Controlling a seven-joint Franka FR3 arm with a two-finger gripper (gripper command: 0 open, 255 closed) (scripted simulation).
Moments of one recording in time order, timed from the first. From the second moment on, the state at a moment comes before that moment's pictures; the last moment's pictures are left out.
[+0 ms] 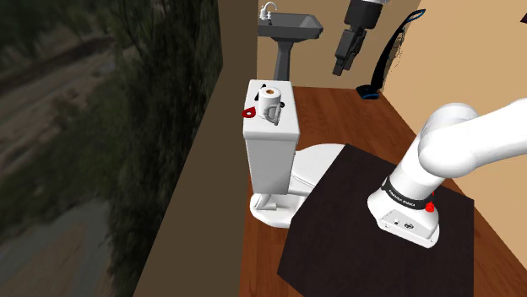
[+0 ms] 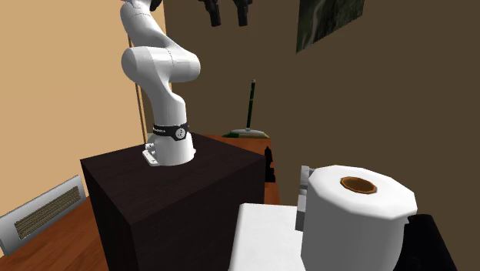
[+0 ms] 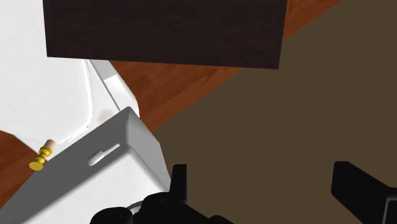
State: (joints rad) arm -0.02 -0.83 -0.06 -2.44 0.12 1.63 -0.13
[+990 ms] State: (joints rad) arm -0.06 -0.42 -0.05 -2.45 0.10 2.07 -0.07
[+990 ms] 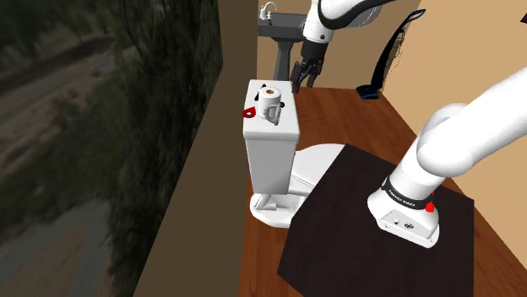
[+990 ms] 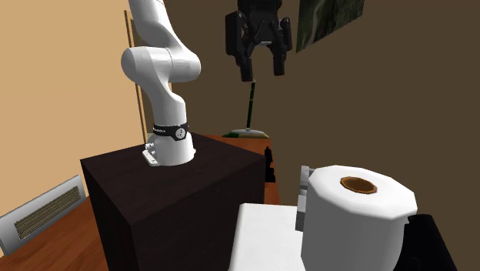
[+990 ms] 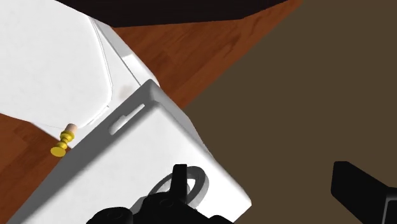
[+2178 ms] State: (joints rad) arm -0.10 0.12 -0.06 -2.24 0.08 2.44 0.01
